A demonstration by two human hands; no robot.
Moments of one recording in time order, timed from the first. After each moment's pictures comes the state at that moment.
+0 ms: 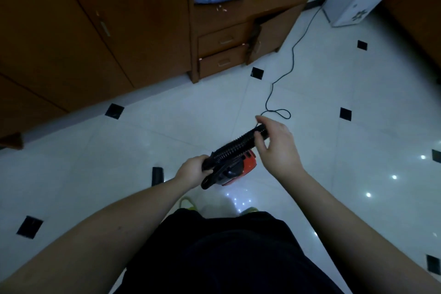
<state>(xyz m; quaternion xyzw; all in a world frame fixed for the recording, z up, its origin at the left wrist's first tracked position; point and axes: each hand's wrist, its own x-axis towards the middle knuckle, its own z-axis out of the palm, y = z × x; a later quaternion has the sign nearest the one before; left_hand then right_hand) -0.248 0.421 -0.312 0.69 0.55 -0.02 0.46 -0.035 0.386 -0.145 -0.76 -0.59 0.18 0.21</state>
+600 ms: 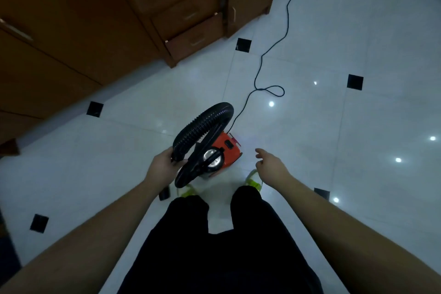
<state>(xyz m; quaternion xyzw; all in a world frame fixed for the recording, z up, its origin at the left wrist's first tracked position) -0.084 0.454 -0.310 0.61 0.67 -0.02 0.42 0.199 0.375 -0.307 -0.76 -0.40 0.51 -0.01</state>
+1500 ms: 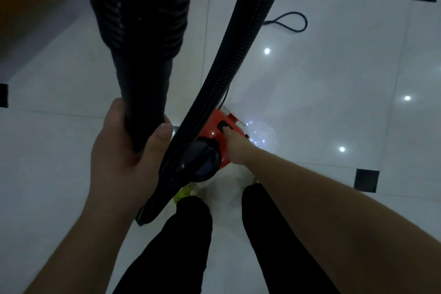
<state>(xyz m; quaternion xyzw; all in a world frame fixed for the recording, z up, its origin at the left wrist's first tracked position) -0.001 0.530 -0.493 0.63 0.58 0.21 0.46 0.154 0.454 -0.745 -0.69 -0.46 0.56 -0.06</state>
